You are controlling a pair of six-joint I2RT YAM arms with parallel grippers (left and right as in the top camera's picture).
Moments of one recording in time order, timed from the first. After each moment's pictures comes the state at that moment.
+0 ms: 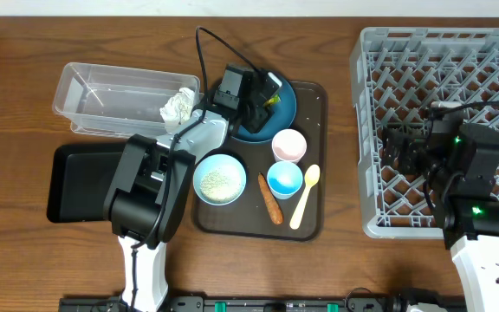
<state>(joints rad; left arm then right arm) -0.39 2.09 1.31 -0.07 0.18 0.35 -0.09 1.02 0.76 -0.37 -0.19 0.06</state>
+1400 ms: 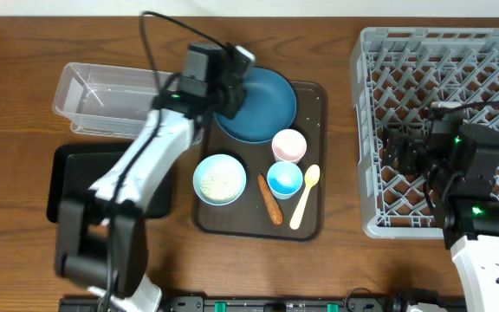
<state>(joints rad) -0.28 1.74 1.31 -0.37 0.17 0.25 -0.09 1.02 0.77 -0.37 -0.19 0.06</state>
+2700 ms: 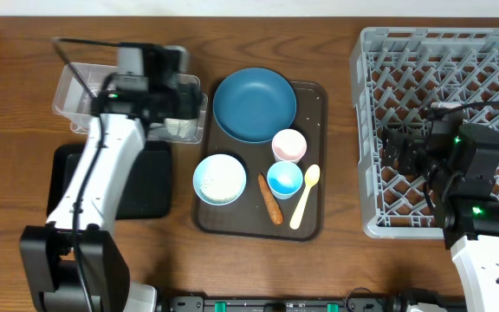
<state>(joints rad) -0.11 1.64 1.31 -0.62 0.31 -0.03 -0.09 1.02 0.77 -0.38 -0.19 0.06</state>
